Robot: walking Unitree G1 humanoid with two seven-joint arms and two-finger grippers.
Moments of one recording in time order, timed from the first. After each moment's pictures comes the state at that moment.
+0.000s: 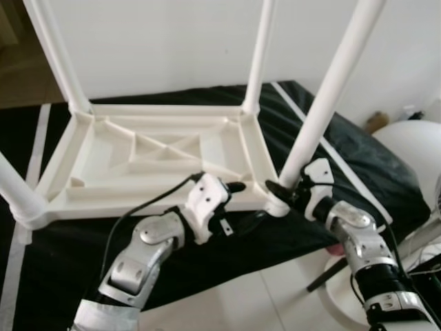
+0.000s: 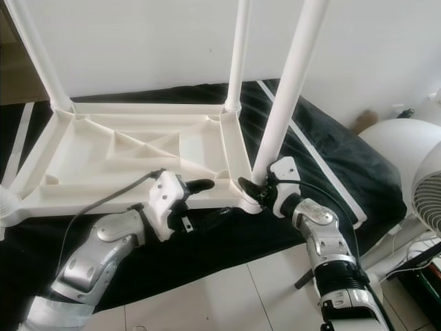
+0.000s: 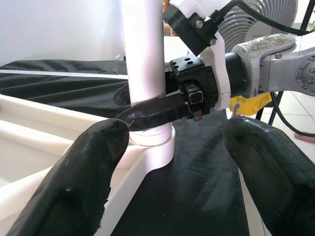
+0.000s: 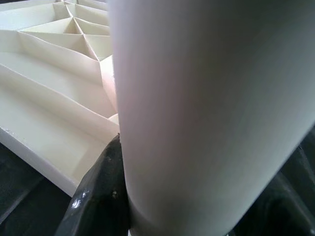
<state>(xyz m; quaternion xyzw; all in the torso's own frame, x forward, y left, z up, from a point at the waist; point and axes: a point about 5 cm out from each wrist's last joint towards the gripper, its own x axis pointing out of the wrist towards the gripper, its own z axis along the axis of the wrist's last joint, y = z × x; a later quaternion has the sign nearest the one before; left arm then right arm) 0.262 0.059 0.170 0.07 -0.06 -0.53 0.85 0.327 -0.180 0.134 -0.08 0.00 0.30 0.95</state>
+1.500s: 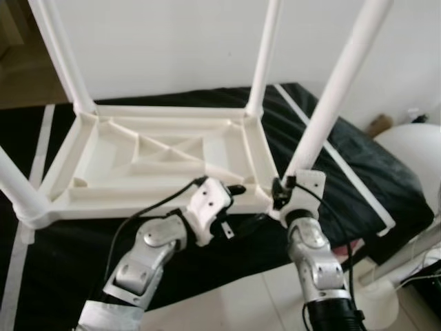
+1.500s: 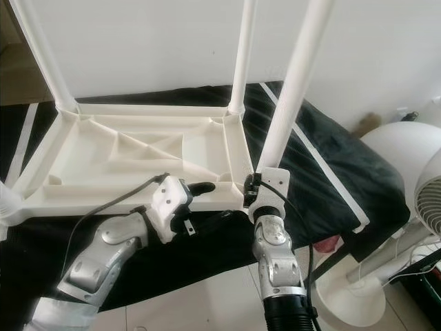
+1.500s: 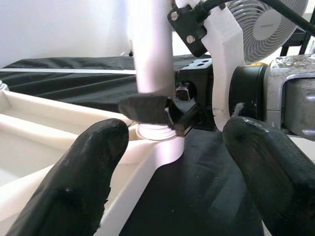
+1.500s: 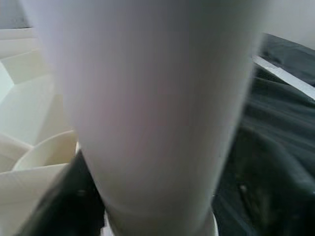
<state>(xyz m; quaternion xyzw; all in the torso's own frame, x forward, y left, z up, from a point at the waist) 0.264 0.057 0.161 0.09 -0.06 -0.52 0.85 0.299 -0.133 0.130 0.04 0.01 -0.06 1.00</state>
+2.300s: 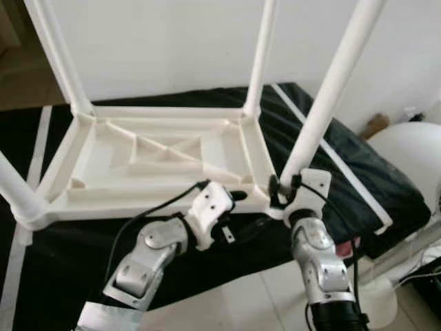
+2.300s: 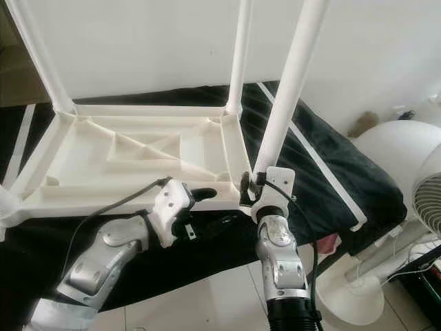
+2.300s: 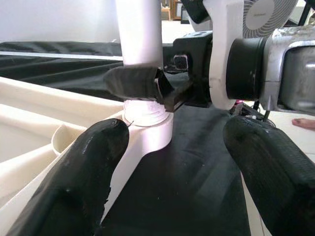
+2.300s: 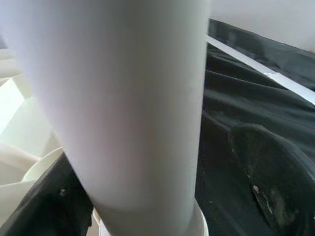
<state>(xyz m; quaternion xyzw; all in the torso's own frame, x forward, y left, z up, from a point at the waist) 0.261 0.056 0.154 0.08 -0.03 -0.53 0.84 0.296 -0.142 0.136 0.06 0.00 -0.05 1.00</state>
